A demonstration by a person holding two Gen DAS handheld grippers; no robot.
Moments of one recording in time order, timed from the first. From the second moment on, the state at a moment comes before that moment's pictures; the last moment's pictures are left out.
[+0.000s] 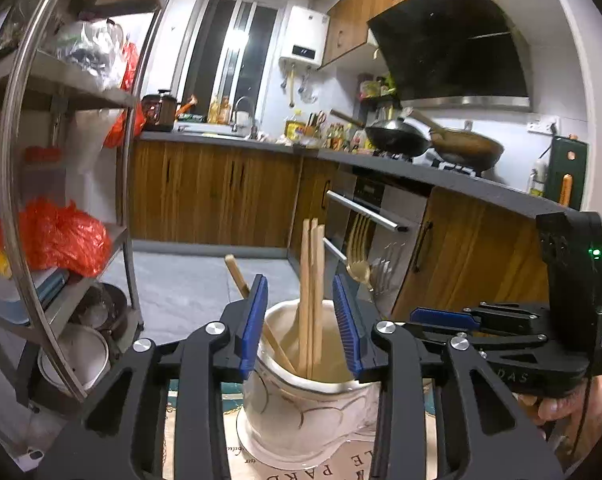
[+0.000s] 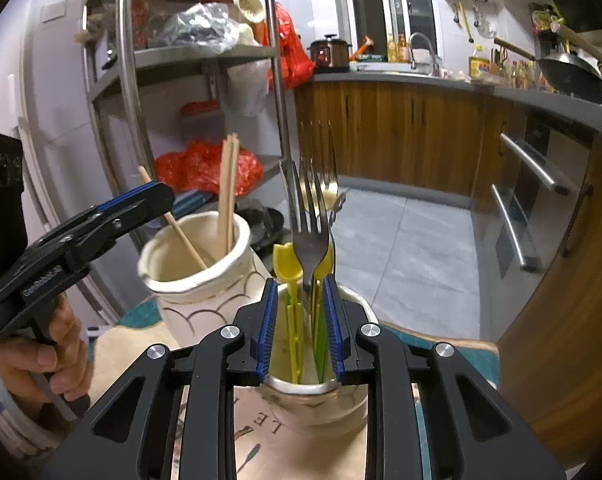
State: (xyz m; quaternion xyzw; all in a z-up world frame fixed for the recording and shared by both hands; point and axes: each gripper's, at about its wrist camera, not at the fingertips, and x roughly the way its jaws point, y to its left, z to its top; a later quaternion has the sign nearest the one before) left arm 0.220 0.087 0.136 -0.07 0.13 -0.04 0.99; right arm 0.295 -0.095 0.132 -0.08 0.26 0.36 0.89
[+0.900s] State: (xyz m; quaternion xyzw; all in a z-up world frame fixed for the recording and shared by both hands) left arm 0.128 0.072 0.117 -0.03 0.10 0.00 0.99; right arm 0.214 -0.145 0.111 -0.02 0.17 0.30 0.94
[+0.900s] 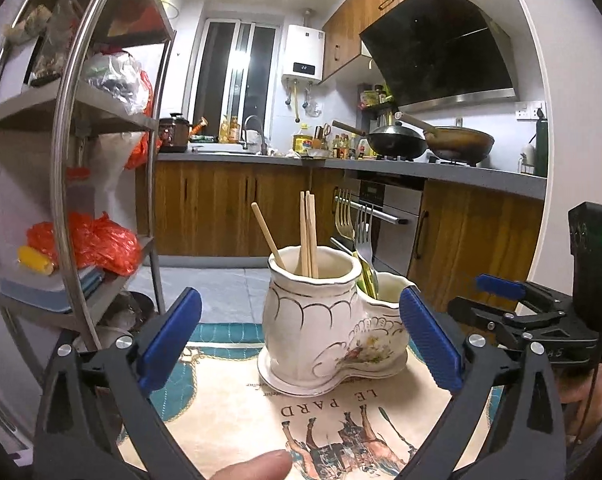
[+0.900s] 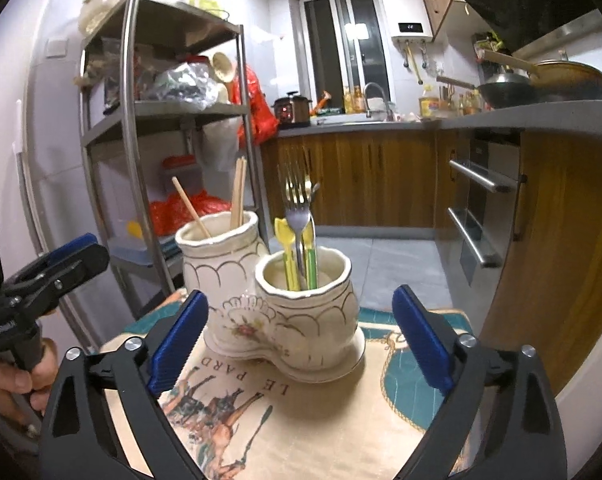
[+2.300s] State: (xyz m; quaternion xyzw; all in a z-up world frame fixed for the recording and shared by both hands) left arm 0.130 0.074 0.118 -0.03 0.12 0.00 0.99; right arm 0.208 -0.142 0.113 -0.02 0.17 0.31 0.93
